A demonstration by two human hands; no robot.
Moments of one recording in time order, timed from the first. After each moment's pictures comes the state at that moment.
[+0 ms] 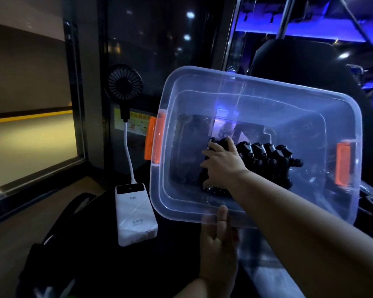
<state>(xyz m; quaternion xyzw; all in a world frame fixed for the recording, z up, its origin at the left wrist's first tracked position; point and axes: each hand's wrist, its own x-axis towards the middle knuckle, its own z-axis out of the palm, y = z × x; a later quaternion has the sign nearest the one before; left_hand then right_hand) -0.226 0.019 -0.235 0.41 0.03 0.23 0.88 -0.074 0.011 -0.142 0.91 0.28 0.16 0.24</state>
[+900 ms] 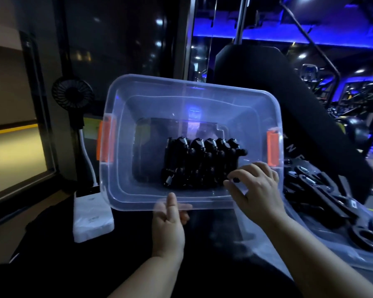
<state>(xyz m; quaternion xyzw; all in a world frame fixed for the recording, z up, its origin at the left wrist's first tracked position) -0.222 0.016 -0.232 0.56 0.12 0.26 0.78 -0.165 -0.161 -0.179 0.85 0.22 0.46 -0.12</state>
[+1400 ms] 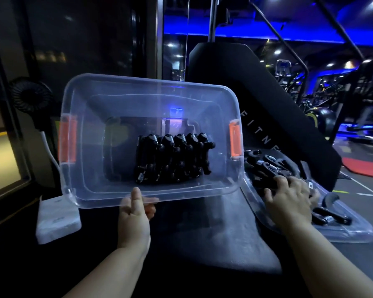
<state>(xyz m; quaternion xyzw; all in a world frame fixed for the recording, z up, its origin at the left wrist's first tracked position) -0.222 0.005 -0.231 0.53 0.11 0.27 0.79 -0.177 -0.305 -0.217 0.93 -0.20 0.29 -0.07</state>
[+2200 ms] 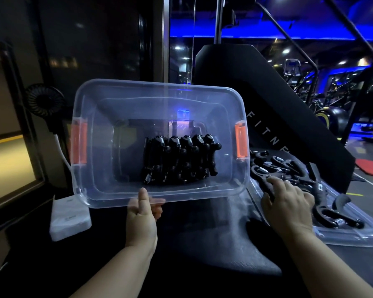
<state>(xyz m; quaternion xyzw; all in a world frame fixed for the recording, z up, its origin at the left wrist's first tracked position) -0.220 0.004 -0.234 0.54 0.11 0.27 0.79 -0.191 -0.287 -0.223 0.91 -0.04 0.41 -0.08</state>
